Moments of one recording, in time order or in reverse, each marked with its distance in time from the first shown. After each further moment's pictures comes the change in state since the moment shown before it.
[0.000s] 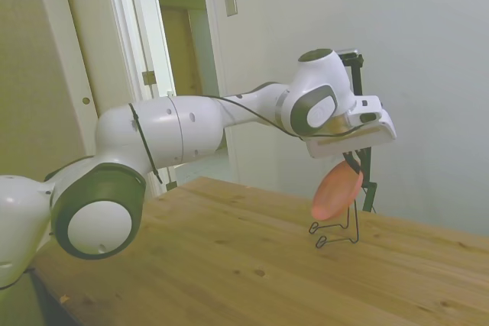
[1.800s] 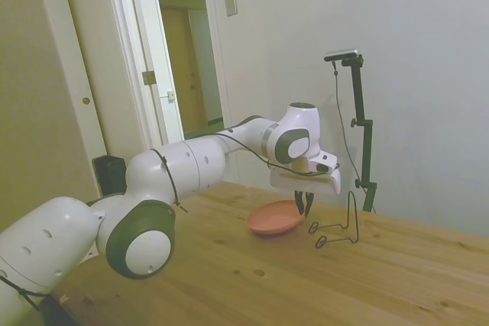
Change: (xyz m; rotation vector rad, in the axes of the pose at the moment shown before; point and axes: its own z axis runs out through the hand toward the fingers) arm -0.081 -0.108 0.154 -0.034 -0.371 0.086
